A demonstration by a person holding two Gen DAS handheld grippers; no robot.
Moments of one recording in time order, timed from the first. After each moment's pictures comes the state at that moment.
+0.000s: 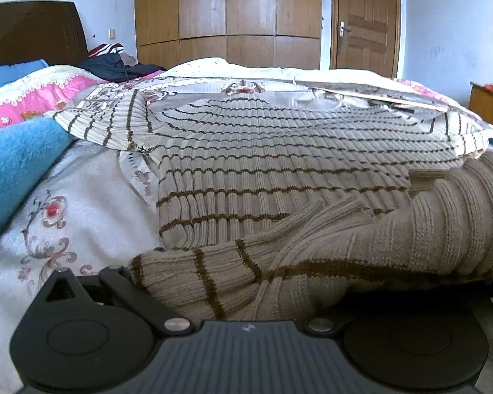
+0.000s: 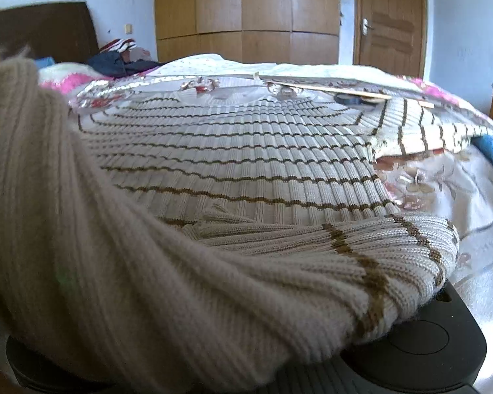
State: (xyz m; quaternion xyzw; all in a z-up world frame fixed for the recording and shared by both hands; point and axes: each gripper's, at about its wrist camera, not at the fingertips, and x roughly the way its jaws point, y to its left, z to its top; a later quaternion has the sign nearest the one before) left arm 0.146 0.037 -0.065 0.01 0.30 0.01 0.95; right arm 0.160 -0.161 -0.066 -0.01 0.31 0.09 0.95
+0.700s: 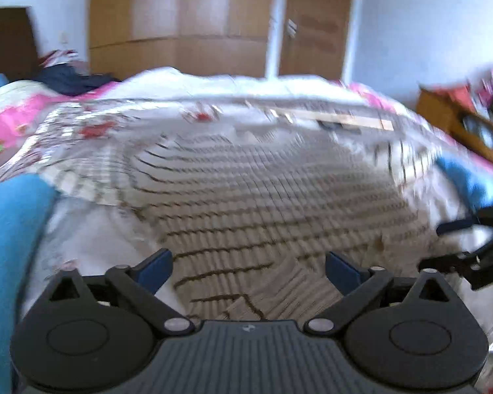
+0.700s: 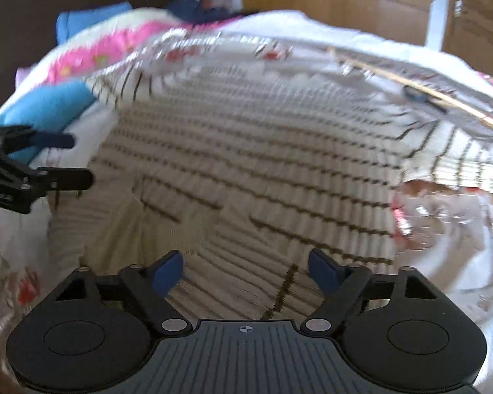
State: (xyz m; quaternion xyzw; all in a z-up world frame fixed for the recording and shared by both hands) left arm 0.142 0.070 0.014 0.01 0.32 -0.11 0.94; right arm 0.167 -0.194 -0.012 -0.08 0.41 0.25 0.87
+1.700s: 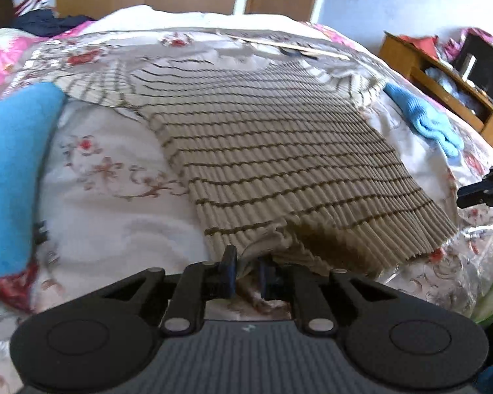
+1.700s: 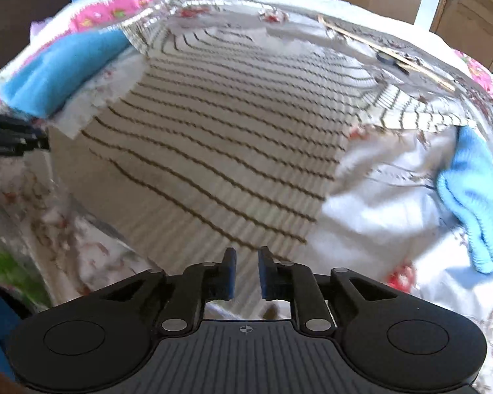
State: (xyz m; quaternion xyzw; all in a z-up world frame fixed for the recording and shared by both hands) left arm 0.018 0.113 0.027 -0.02 0.43 -0.17 0.89; right arm 0.022 -0.223 0.060 -0.12 0.47 0.21 0.85
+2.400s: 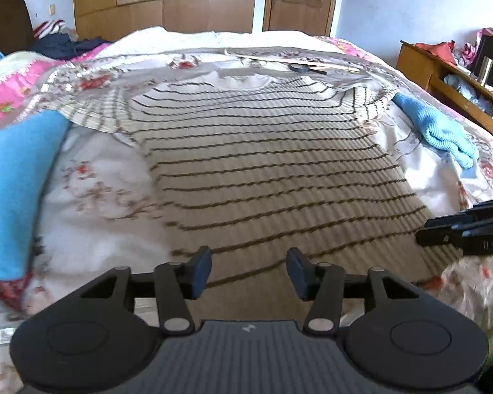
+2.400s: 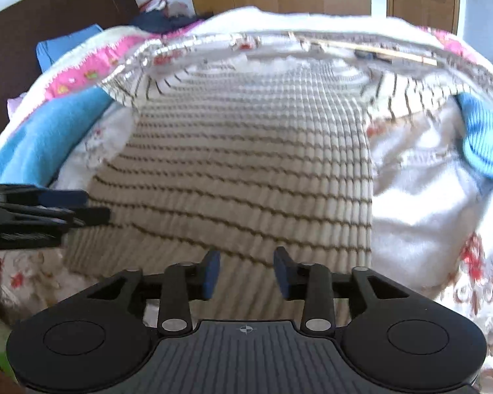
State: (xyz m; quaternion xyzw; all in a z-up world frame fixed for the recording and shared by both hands) left arm 0.015 0.045 0.030 0.00 0.40 -0.12 0.91; right arm 0.012 -0.183 0.029 0.00 0.42 0.16 0.89
